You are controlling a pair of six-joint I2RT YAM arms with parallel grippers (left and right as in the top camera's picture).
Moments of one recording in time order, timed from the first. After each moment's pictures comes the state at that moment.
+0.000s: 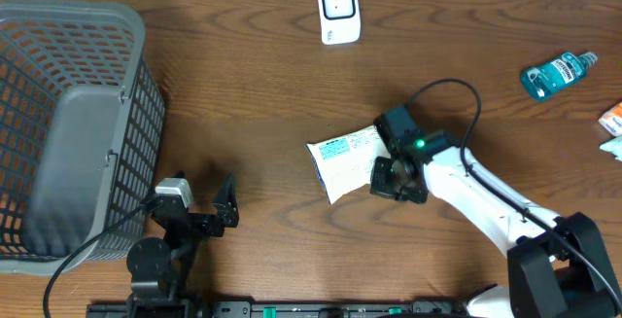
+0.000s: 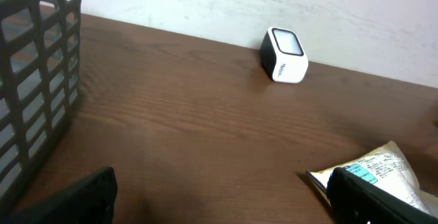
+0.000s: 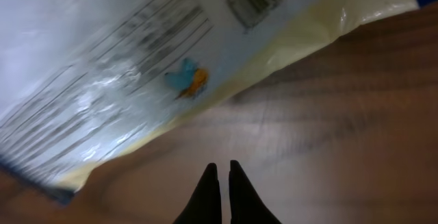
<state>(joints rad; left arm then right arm) 0.00 0.01 0.09 -0.27 0.21 -0.25 0.48 1.60 0.90 -0.75 -0.07 0.72</state>
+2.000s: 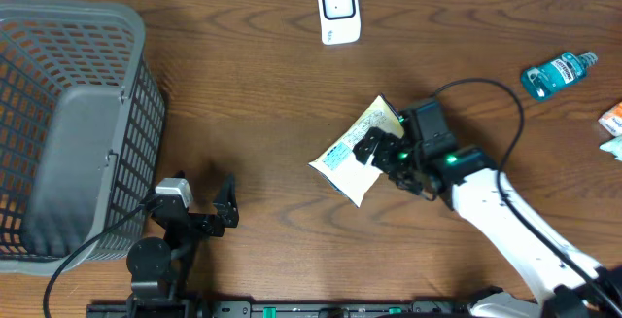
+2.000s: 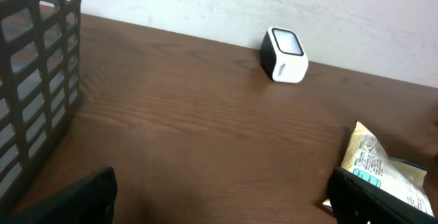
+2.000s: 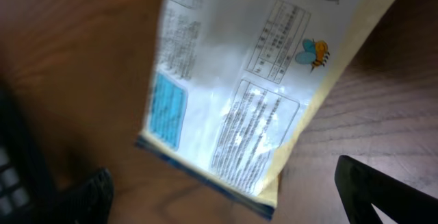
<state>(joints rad) 0.00 0.01 0.09 -0.27 0.21 -0.25 0.43 1.42 0.83 -0.49 -0.22 0.94</state>
